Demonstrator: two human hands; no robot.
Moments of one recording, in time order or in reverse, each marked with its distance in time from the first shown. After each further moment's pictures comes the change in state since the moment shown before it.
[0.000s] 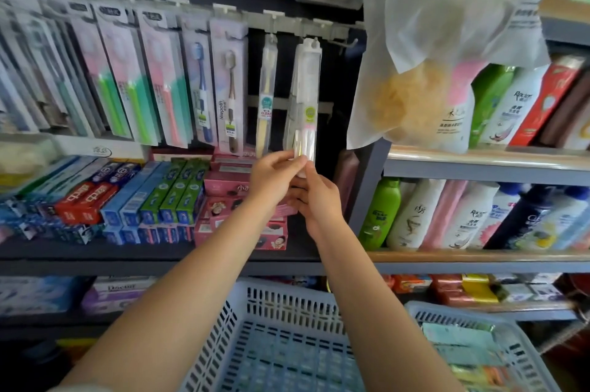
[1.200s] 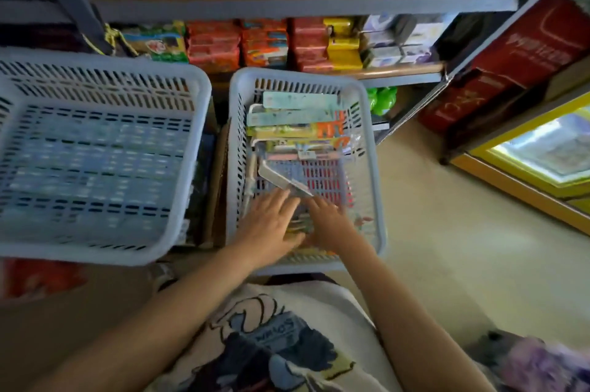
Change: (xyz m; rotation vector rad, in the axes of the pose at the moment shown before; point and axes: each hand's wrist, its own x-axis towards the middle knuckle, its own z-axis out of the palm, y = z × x) left_hand -0.410 -0.261 0.309 1.241 -1.022 0.089; right_hand -0.227 0.171 -0.584 -1.753 -0.496 0.338
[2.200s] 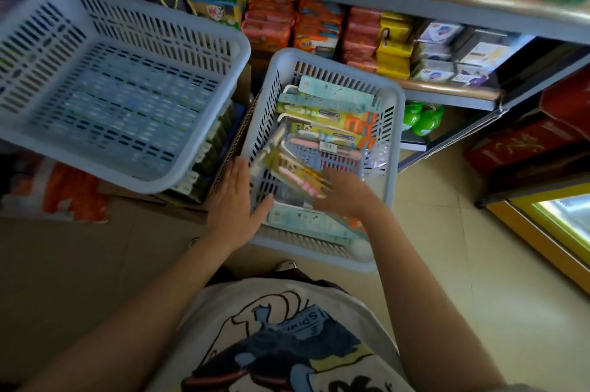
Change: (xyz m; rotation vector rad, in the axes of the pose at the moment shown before) left_hand -0.034 -0.013 0.059 -0.397 0.427 -0.491; right_hand 0.002 0.018 -0.082 0.241 -0.127 -0.144
